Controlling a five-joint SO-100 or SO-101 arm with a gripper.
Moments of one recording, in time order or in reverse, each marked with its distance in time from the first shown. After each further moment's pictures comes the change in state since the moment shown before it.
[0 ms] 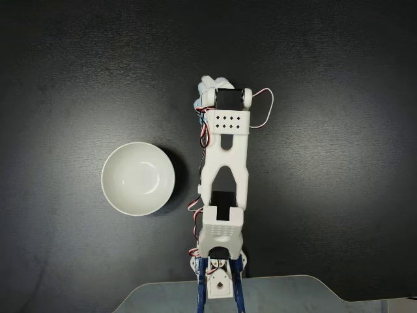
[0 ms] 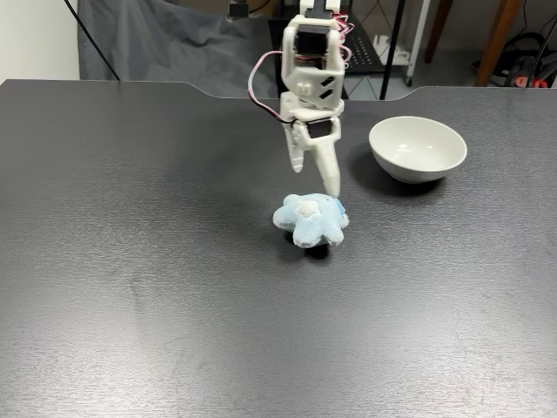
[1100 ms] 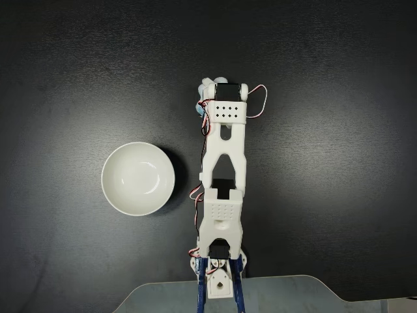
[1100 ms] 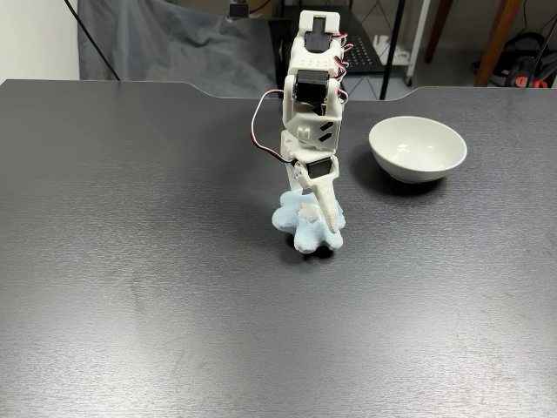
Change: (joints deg) arm 0.0 -12.8 -4.6 -5.5 -0.3
